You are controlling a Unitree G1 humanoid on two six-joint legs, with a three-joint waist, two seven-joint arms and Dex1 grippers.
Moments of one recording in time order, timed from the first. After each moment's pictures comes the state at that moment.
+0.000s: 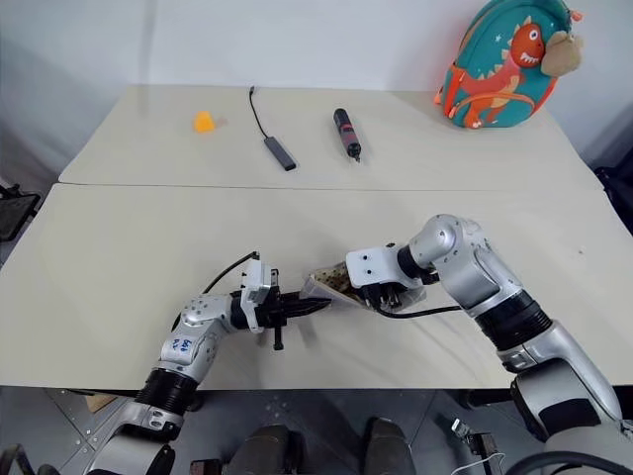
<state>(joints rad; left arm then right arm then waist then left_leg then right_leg) -0.40 0.25 -0.13 0.29 -0.36 -0.01 -1.13 -0.79 -0.69 0.46 0.08 -0.16 0.21 1.39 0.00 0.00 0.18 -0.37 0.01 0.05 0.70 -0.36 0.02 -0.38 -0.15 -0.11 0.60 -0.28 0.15</state>
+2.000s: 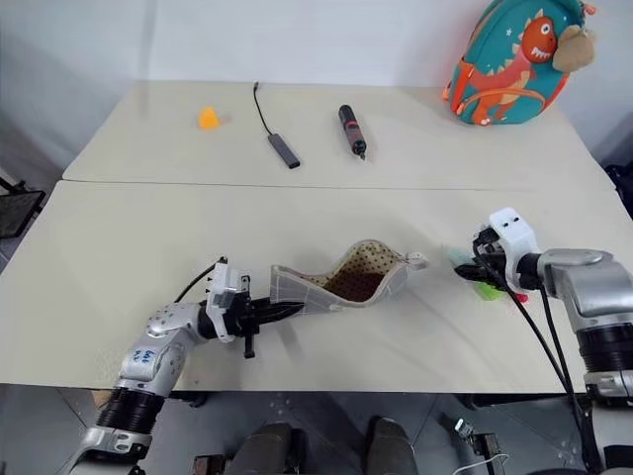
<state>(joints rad) -0.26 0.40 -0.01 0.07 -0.51 0.21 -1.12 -0.53 -0.90 0.01 0.23 0.33 0.76 0.87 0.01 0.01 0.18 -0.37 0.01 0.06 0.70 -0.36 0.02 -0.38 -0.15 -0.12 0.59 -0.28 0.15</state>
